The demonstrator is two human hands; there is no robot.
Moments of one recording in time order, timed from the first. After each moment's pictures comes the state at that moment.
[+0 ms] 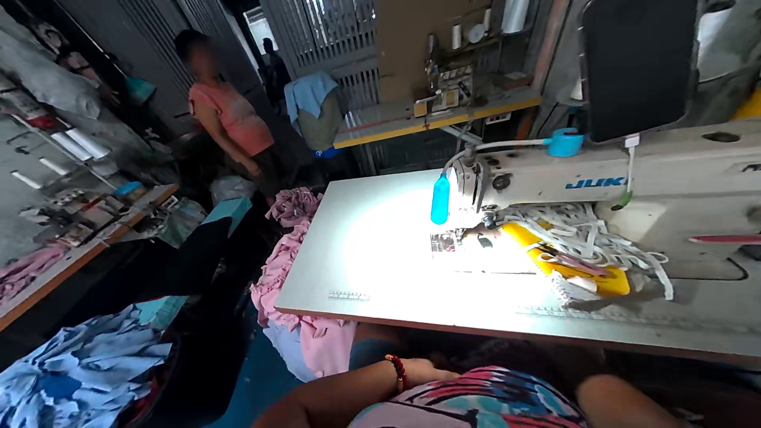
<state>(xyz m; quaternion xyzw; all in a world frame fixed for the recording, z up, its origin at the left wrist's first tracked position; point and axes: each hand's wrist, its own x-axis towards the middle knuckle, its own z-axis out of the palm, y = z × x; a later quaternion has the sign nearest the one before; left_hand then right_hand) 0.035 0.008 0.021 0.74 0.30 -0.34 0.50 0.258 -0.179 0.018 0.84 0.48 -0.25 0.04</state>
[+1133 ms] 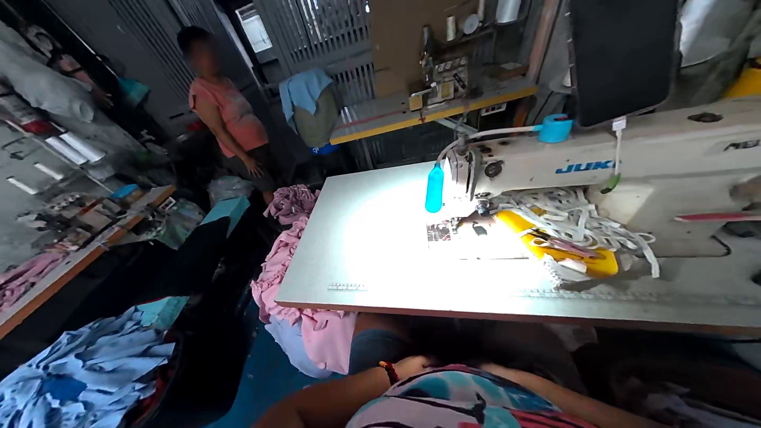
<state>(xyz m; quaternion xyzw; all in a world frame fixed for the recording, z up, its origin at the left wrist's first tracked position) 0.002 0.004 -0.013 0.79 0.19 -0.24 0.53 0.218 -0.151 -0.093 0.52 0.61 -0.54 -0.26</state>
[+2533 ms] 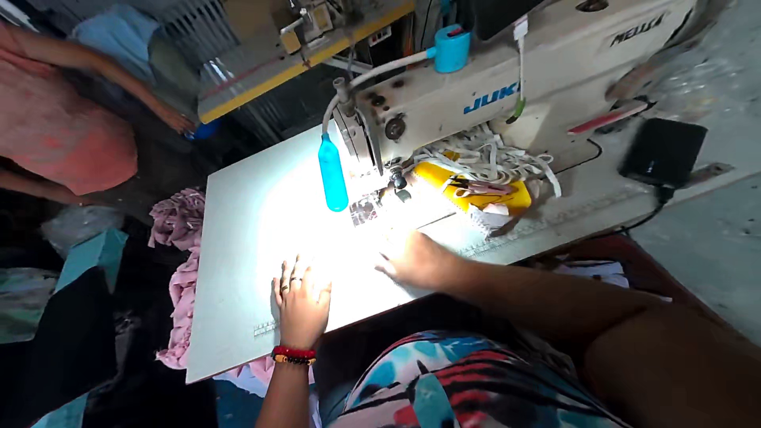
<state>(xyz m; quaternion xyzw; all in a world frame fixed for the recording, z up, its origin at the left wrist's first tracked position) 0.025 0.125 0.042 0.92 0.38 0.06 0.07 0.249 -0.017 0.074 0.75 0.62 -0.19 -0.13</state>
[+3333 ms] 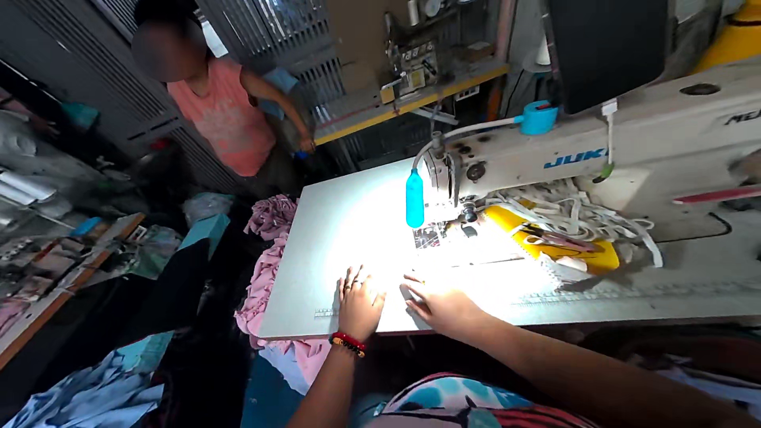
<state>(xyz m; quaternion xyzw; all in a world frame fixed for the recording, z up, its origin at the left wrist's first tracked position) 0.027 0.115 0.053 0.90 0.42 0.03 0.12 0.201 -0.014 0.069 0.70 0.64 -0.24 -0.20</state>
